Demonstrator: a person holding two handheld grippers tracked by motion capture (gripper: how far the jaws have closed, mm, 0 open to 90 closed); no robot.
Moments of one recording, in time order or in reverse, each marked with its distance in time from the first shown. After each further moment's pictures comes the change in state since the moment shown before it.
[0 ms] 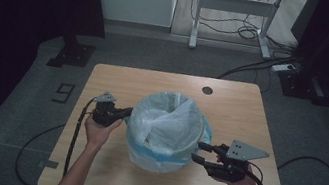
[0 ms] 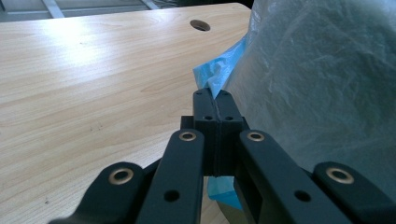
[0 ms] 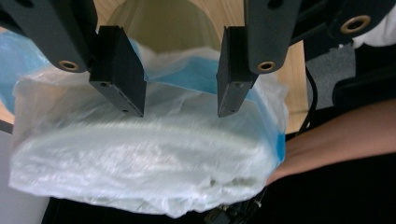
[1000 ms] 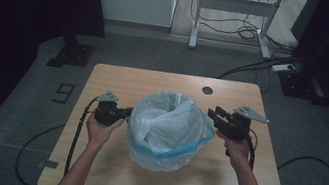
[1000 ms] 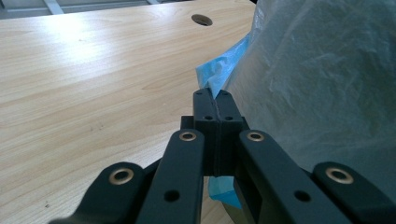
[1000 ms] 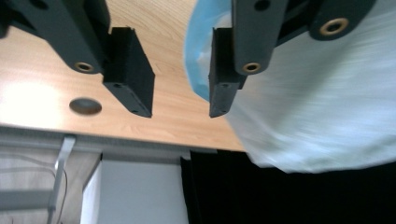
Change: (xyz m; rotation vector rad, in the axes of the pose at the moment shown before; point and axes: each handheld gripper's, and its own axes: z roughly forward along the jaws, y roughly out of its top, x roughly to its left) left arm 0.002 0.001 0.007 0.015 0.005 0.011; right arm -0.100 0.011 0.033 -0.061 -0.460 0.291
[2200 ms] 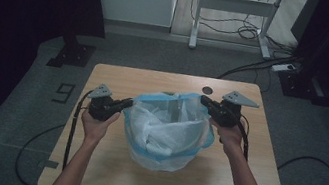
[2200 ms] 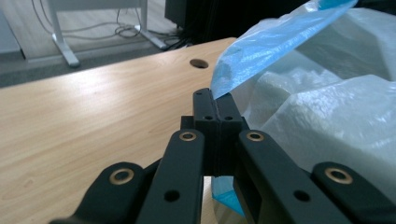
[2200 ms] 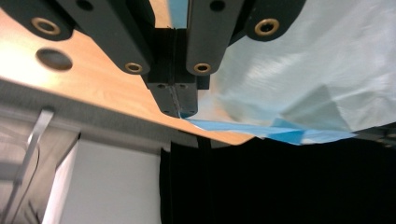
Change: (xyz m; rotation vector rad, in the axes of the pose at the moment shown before) left arm -0.008 0.021 -0.023 -0.116 0.019 0.065; right arm 0.019 0.034 0.033 0.011 0.083 -0.091
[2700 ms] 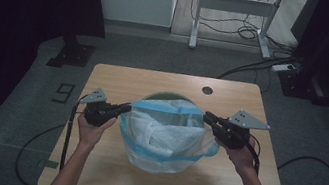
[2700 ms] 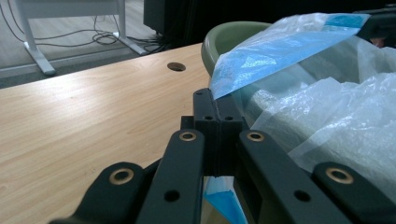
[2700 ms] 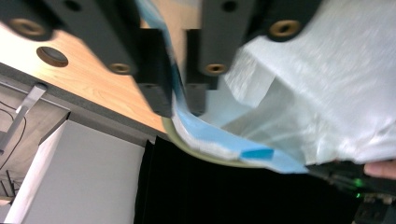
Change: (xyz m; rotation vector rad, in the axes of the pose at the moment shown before) left arm -0.009 -0.005 -0.022 -0.044 -0.089 0.036; right arm 0.026 -0.014 -0.059 -0.029 0.083 -0.160
